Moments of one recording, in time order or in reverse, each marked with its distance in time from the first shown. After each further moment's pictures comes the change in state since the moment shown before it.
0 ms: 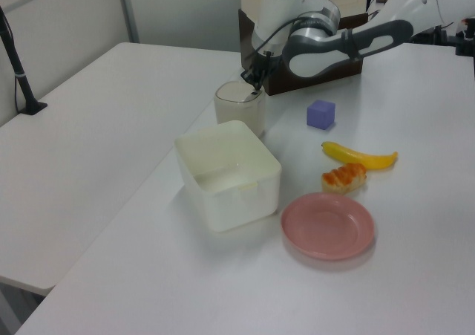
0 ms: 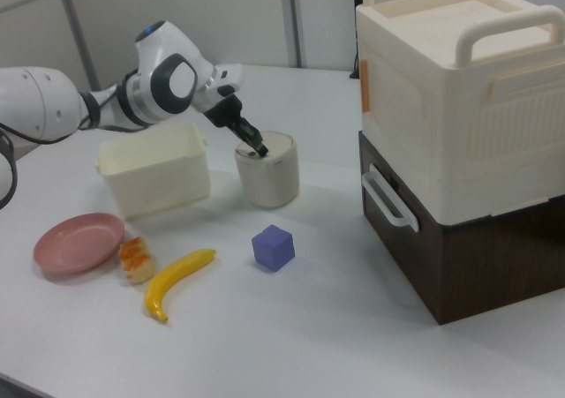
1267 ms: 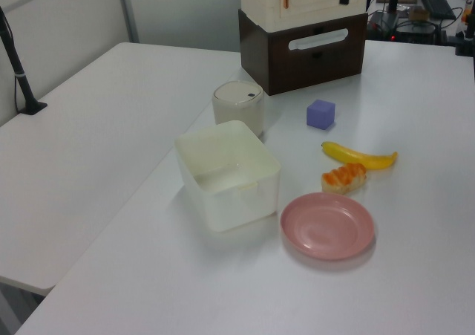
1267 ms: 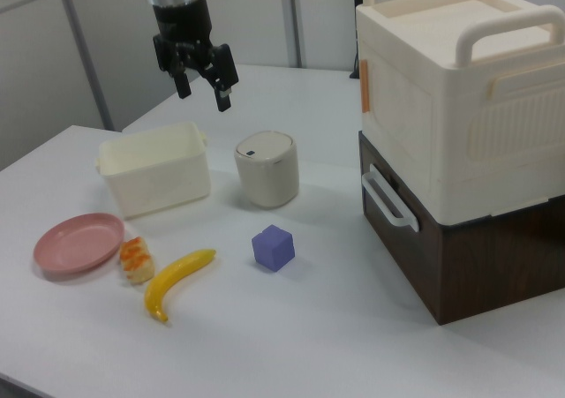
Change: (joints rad) arm -0.137 -0.532 -0.008 0.007 0.187 -0.808 -0.633
